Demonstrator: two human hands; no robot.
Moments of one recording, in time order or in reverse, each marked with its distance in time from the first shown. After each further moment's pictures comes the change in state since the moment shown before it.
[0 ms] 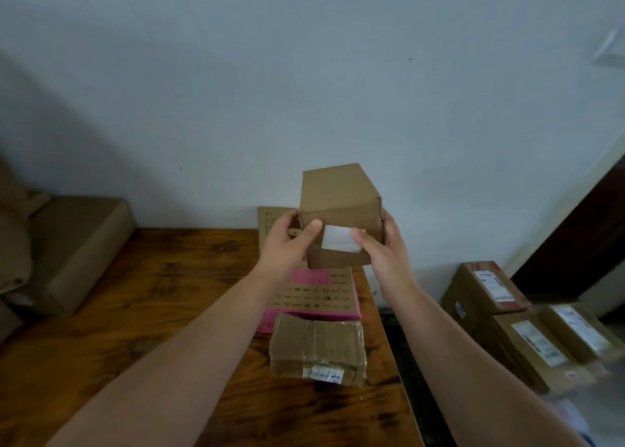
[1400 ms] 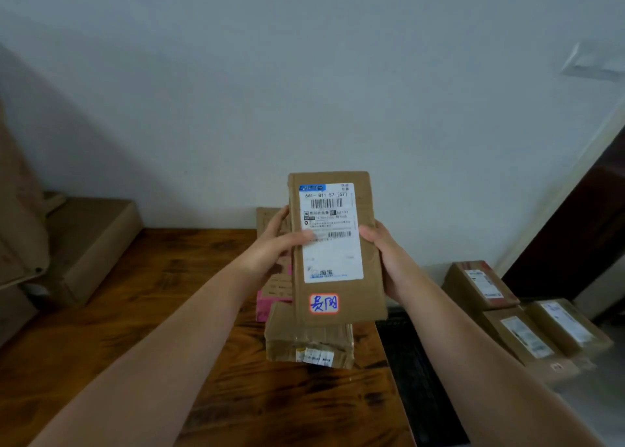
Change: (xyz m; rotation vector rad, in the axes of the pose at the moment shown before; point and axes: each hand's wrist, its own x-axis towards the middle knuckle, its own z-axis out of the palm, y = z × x) left_hand -0.042 0.024 -0.028 0.034 -0.284 -0.193; right_hand -0.031 -0.024 -0.027 0.163 -0.306 0.231
